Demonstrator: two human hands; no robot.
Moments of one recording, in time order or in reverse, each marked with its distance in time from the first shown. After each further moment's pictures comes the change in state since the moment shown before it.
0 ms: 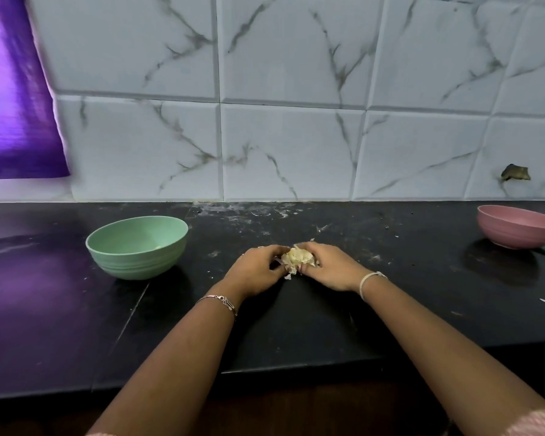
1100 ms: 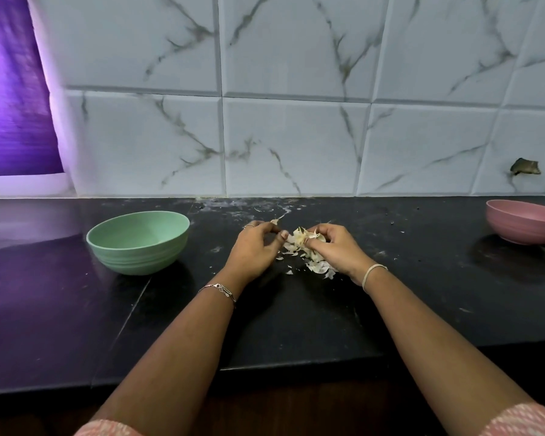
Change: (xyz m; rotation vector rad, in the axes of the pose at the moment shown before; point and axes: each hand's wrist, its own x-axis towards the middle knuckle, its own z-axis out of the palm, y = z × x) left_hand 0.017 -0.007 -0.003 -0.232 0.280 -0.025; right_hand 0.012 -0.001 0.003 0.629 0.273 0.129
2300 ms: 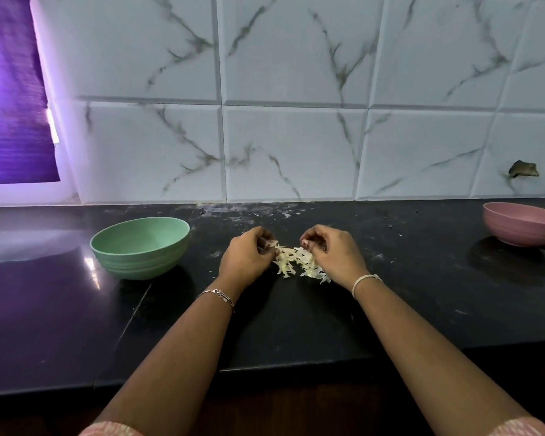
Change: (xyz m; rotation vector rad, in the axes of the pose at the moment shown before) left_hand -0.010 0.003 -0.009 0.109 0.035 -0.092; right_hand -0.011 -0.001 0.000 -0.367 0.161 -0.282
